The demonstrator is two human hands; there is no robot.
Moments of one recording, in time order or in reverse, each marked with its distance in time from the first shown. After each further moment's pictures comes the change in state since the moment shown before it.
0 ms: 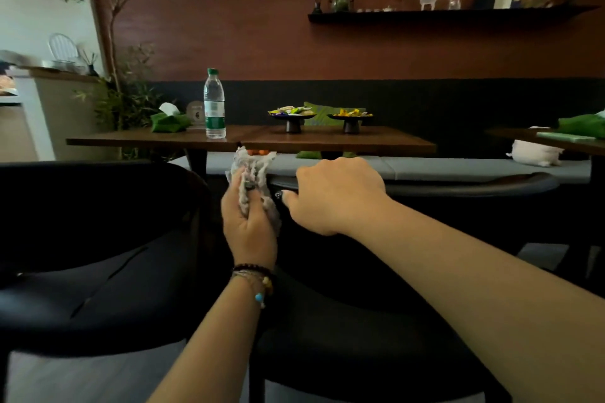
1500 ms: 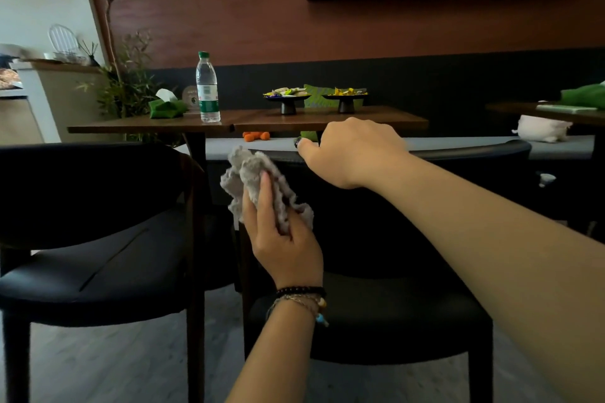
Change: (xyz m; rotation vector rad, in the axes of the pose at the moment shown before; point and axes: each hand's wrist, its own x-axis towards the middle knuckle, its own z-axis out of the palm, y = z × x) left_hand -0.110 0.008 0.033 0.144 0.161 0.340; right_hand -0.016 0.055 0.001 0.220 0.064 0.203
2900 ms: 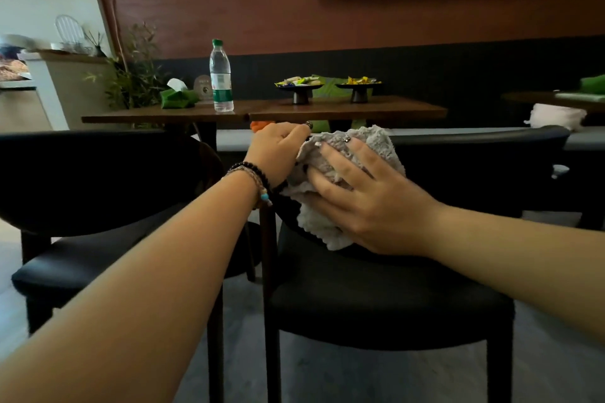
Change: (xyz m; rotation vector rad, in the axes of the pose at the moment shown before) left_hand 0.150 -0.008 0.001 0.220 -0.945 -0.091; right_hand -0.057 0.016 0.066 -0.845 0.497 -0.838
